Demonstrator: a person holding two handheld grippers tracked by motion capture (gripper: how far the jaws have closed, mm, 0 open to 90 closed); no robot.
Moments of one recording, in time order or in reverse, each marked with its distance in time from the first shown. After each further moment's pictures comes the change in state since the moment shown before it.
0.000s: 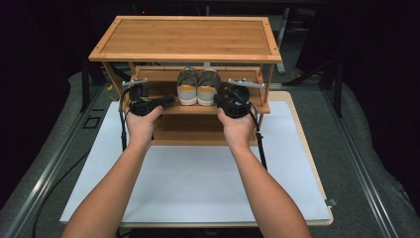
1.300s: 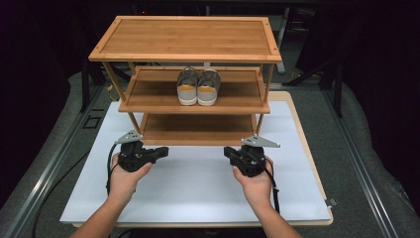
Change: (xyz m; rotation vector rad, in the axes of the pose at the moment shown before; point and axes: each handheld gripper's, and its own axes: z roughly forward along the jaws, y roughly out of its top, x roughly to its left) left arm -0.001 -0.126 -0.059 0.185 -0.045 0.165; right arm -0.016 -0.127 -0.071 0.106 0.086 -0.082
